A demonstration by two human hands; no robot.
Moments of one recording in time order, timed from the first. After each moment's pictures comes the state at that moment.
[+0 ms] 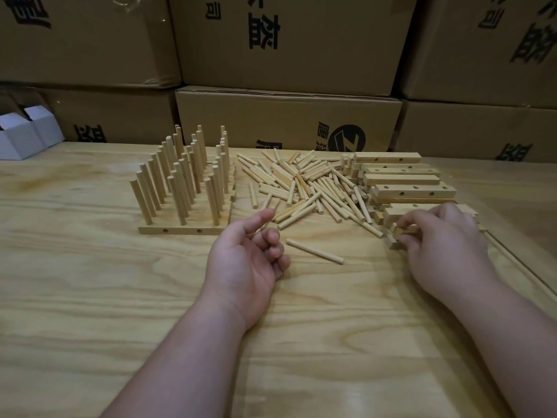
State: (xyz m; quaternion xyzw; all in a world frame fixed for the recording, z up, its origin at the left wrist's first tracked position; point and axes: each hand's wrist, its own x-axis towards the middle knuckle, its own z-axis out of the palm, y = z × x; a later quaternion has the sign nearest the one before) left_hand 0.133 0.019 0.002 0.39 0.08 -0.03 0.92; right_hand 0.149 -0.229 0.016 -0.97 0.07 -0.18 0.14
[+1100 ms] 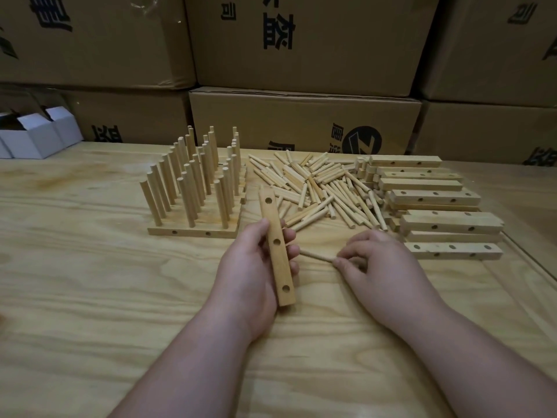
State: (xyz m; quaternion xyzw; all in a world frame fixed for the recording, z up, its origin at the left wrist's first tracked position) left_hand 0.132 0.013 0.007 0.41 0.13 -0.01 0.90; right_hand 0.155 -0.163 -0.015 -0.95 -0.09 -0.16 0.25
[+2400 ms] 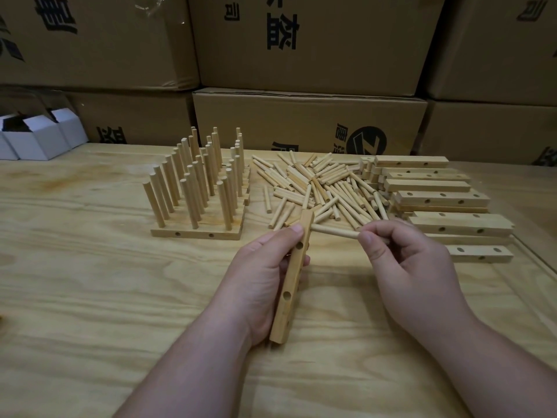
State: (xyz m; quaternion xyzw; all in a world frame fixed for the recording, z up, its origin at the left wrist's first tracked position) left_hand 0.128 0.018 0.003 0.53 0.07 -0.04 0.84; right_hand 0.142 -0.166 -0.005 -0.81 -0.15 -0.24 0.52
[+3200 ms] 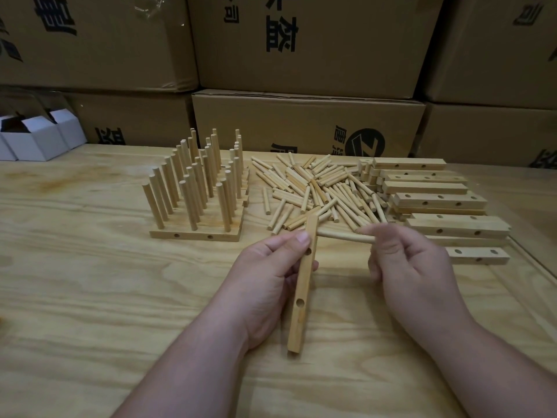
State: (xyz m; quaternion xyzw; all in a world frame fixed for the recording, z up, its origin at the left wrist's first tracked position) left_hand 0.128 0.017 0.003 0.54 0.04 -0.06 0.84; right_hand 0.138 -0.166 -0.003 -0.77 -0.12 -0.19 0.60
